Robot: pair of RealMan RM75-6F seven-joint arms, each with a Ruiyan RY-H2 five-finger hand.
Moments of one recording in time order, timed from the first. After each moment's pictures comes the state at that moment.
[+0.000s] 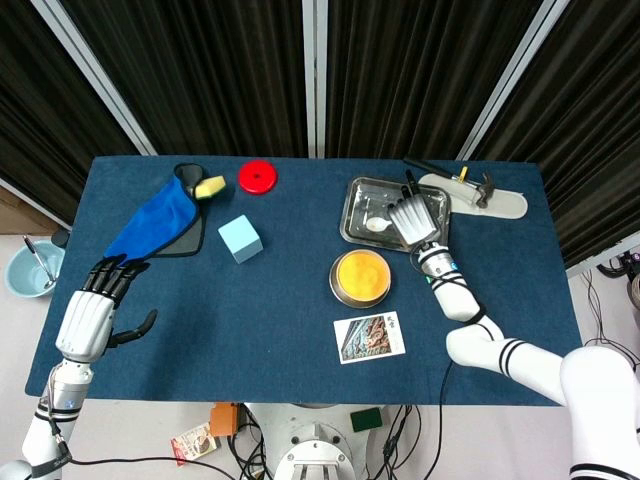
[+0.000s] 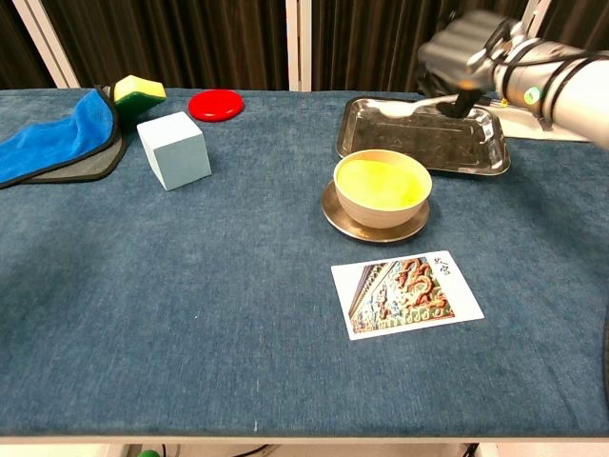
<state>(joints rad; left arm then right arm) -0.20 -1.34 -0.05 -1.47 1.65 1.58 -0.09 0.95 -1.66 0.19 -1.03 -1.01 0.88 -0.78</state>
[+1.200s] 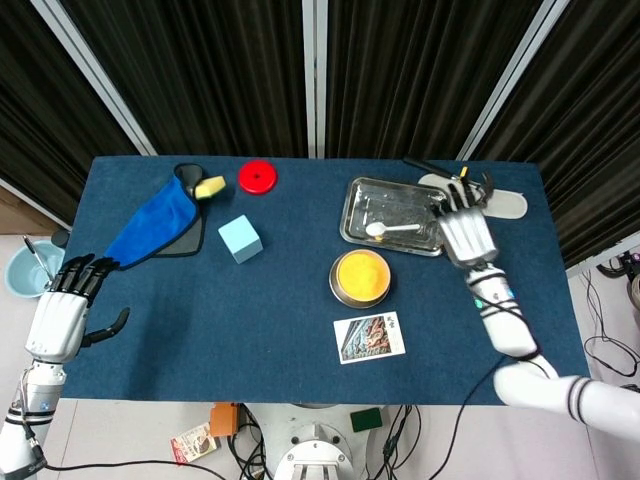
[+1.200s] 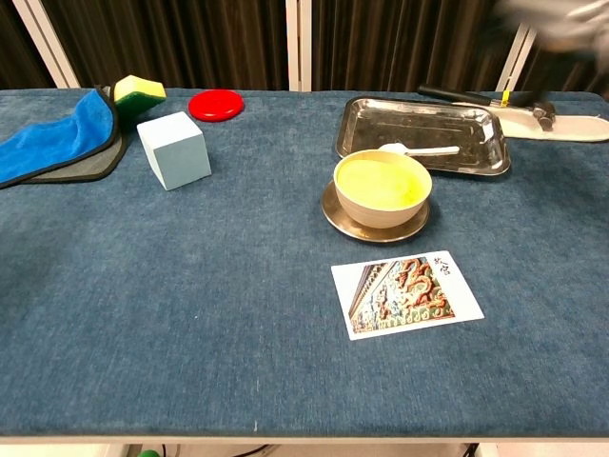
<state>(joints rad) -0.17 -1.25 -0.05 -1.48 1.59 1.56 -0.03 0.71 -1.30 0.18 -1.58 -1.05 1.15 -0.70</state>
